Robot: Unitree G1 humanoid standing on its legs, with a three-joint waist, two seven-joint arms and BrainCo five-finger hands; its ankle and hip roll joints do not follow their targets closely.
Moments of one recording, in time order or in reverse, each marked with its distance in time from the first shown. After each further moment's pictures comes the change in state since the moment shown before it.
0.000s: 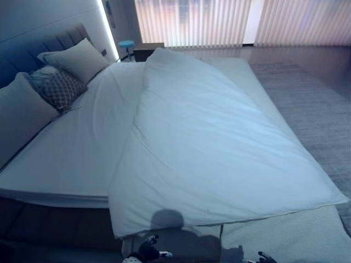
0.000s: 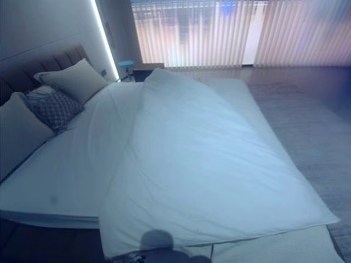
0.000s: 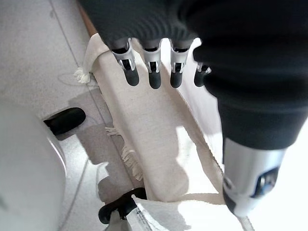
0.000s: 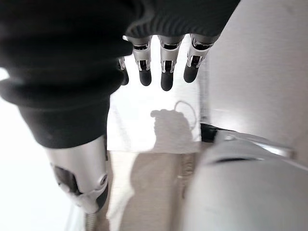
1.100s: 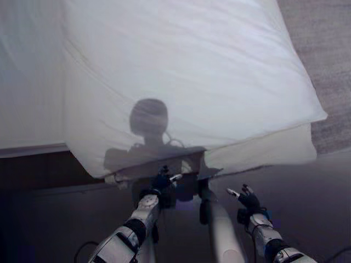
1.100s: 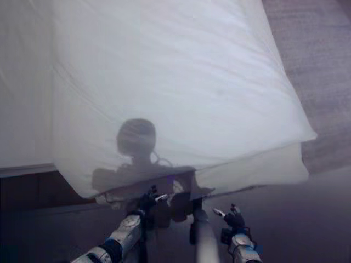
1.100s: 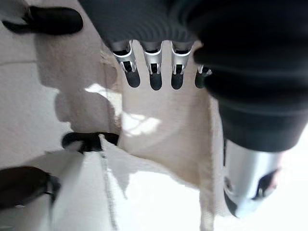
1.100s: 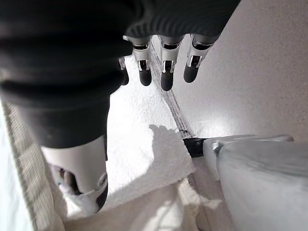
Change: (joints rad) left arm -0.375 -0.060 -0.081 -0.185 -0.636 -0.042 0.110; right arm -0.241 0.042 0.012 -0.245 0.288 -0.082 -0.163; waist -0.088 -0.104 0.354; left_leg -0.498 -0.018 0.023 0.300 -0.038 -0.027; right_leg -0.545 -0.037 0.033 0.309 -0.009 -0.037
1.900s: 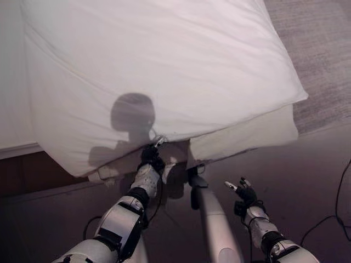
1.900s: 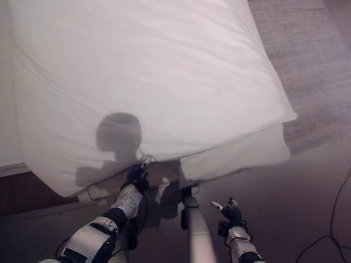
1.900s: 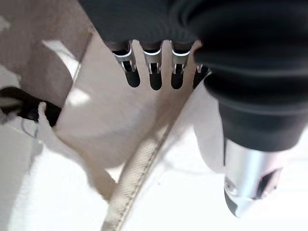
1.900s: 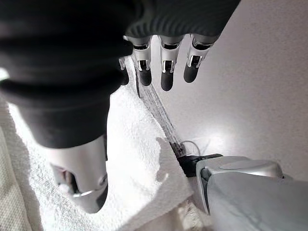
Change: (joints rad) left arm -0.221 -0.006 0.278 0.084 -0.240 -0.016 0.078; right arm -0.056 0.007 0.012 0.018 0.017 -0.002 -0.002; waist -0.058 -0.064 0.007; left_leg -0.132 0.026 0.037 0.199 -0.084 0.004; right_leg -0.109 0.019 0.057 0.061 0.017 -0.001
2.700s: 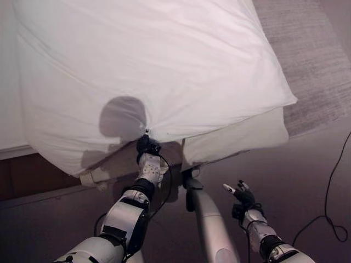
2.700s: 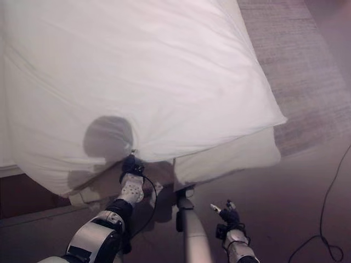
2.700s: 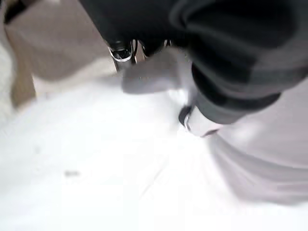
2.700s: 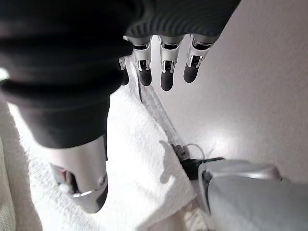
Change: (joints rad) left arm 0.004 -0.070 0.127 -0.265 -0.314 -0.159 0.028; right arm 0.032 0.028 0.000 -0.034 0.002 -0.006 0.001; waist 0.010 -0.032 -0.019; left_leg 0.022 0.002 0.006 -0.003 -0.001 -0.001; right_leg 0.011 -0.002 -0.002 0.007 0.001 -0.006
